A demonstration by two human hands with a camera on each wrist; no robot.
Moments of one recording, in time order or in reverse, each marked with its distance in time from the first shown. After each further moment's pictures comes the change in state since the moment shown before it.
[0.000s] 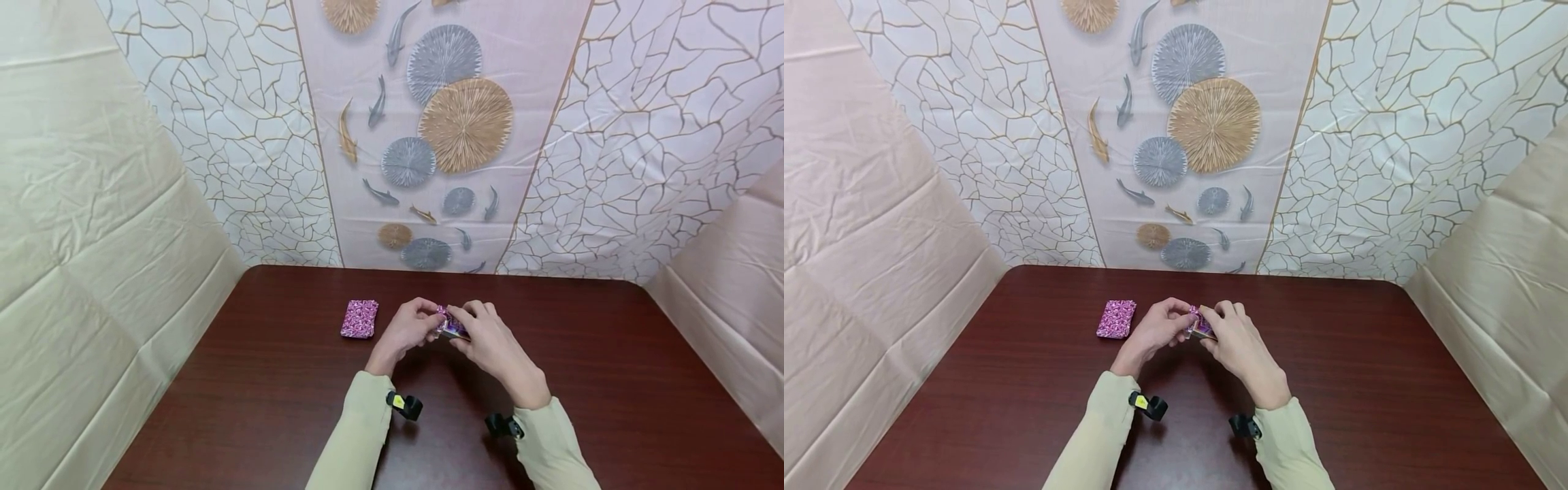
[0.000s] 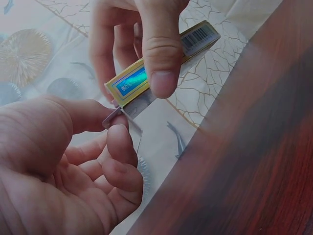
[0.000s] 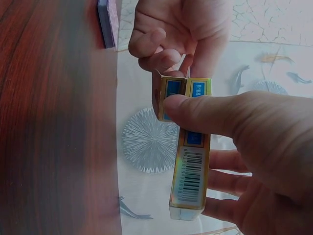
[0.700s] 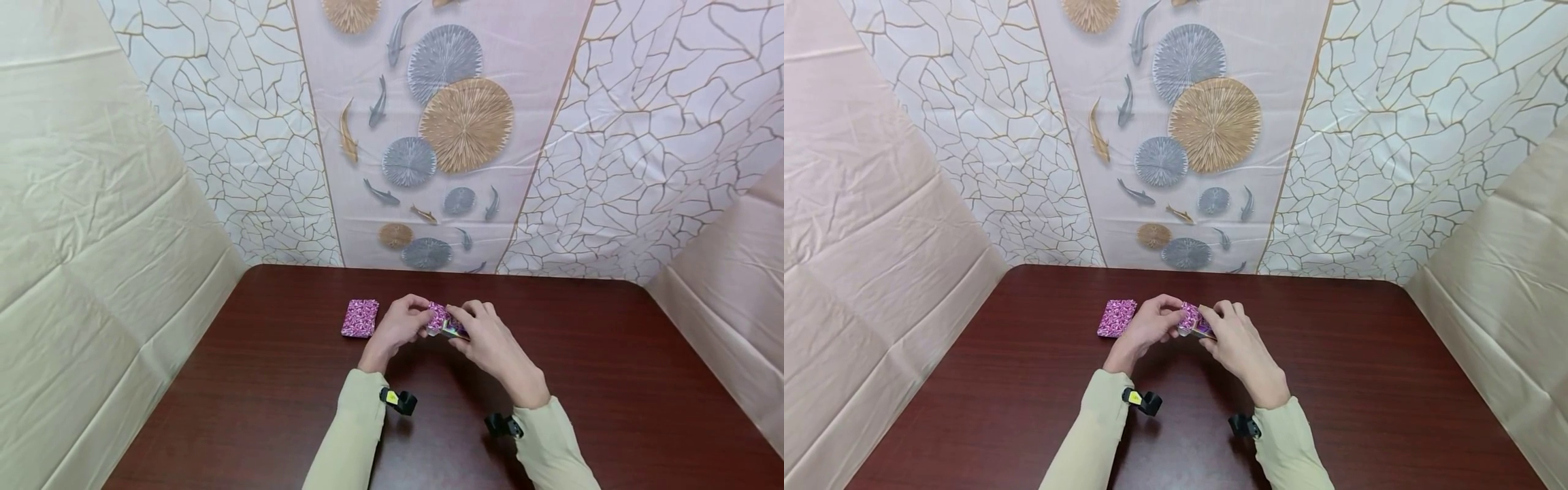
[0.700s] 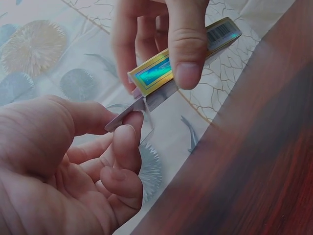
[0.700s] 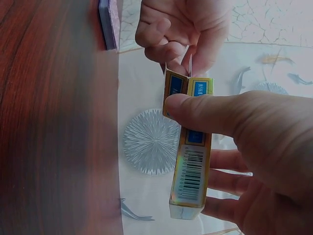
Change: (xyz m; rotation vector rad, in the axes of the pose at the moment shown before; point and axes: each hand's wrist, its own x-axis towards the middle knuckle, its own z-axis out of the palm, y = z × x) left_hand -0.002 0.002 -0.017 -0.022 0.018 -0.031; right_hand 0.001 -0.001 0.002 0.000 -0.013 0.004
